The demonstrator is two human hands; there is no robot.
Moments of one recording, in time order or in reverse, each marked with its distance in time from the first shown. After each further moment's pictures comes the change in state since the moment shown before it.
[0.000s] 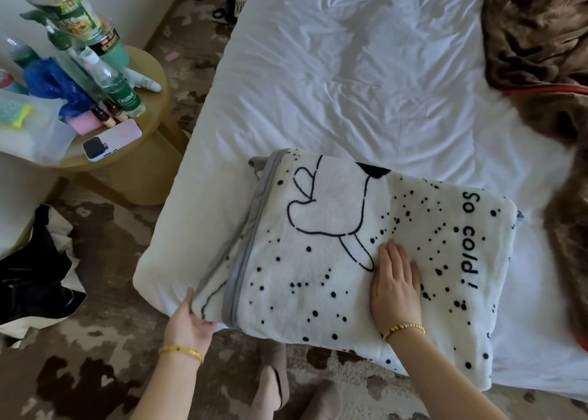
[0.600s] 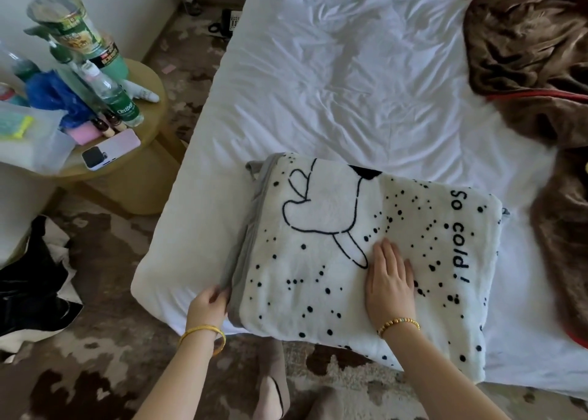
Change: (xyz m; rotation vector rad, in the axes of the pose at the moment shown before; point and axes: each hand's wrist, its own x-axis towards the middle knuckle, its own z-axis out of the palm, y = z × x) left_hand 0.003 -0.011 0.022 0.886 0.172 0.338; right_hand -0.003 -0.004 -0.007 0.010 -0.033 0.020
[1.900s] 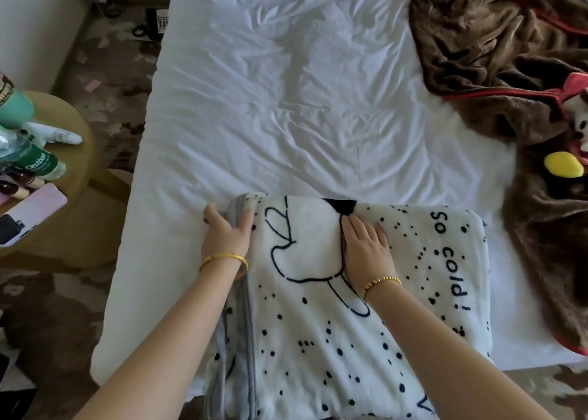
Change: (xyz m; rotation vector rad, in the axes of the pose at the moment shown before) left_hand 0.076 0.196 0.113 0.431 -0.060 0.392; right_hand 0.125 -0.032 -0.039 -0.119 -0.066 -0.030
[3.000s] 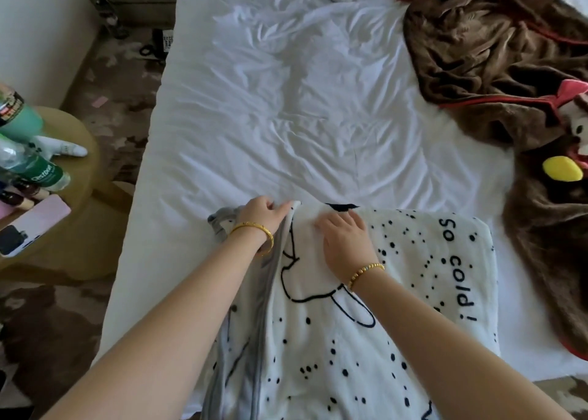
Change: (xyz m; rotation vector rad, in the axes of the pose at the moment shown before) left_hand 0.022 0.048 0.032 0.246 -0.241 0.211; right_hand 0.022 -0.028 -0.024 0.104 0.094 -0.186
